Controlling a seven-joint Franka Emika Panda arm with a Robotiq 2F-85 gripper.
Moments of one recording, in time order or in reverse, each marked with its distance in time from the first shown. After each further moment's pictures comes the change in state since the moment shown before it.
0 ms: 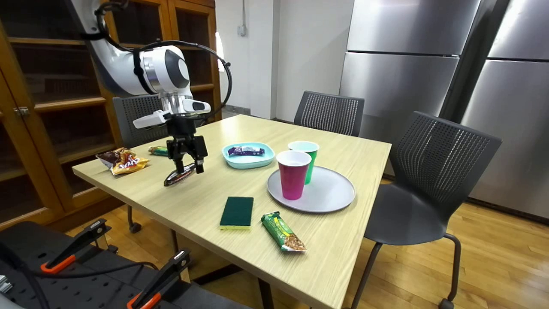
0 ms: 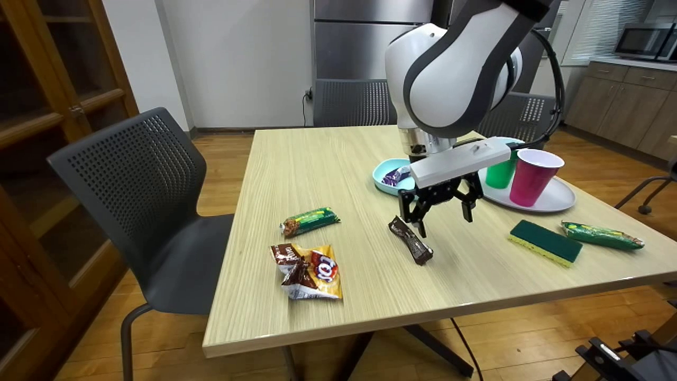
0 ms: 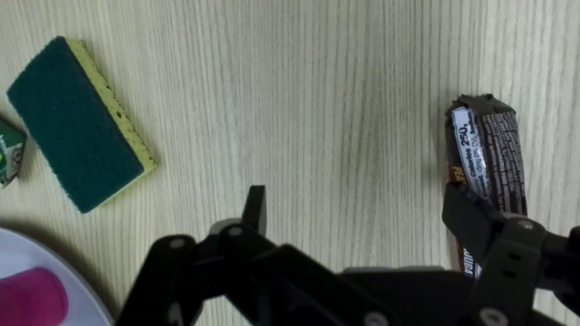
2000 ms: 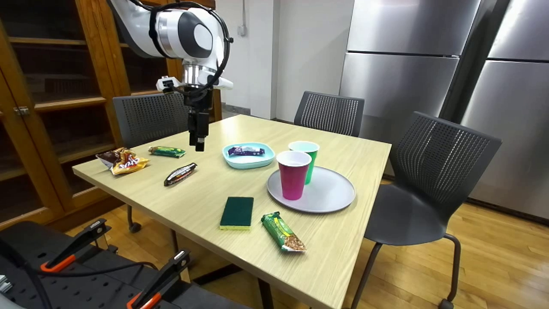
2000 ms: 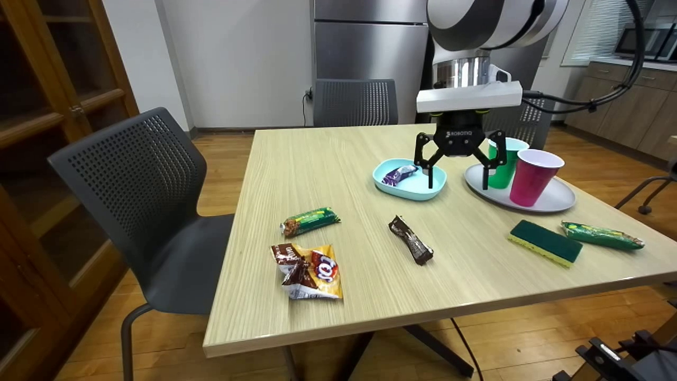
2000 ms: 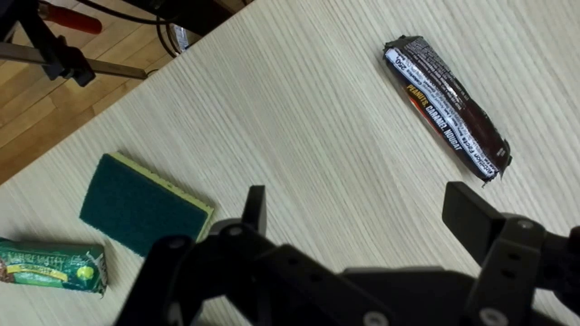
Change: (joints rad) arm -0.110 -0.162 -0.012 0.002 0.304 -0.125 0.128
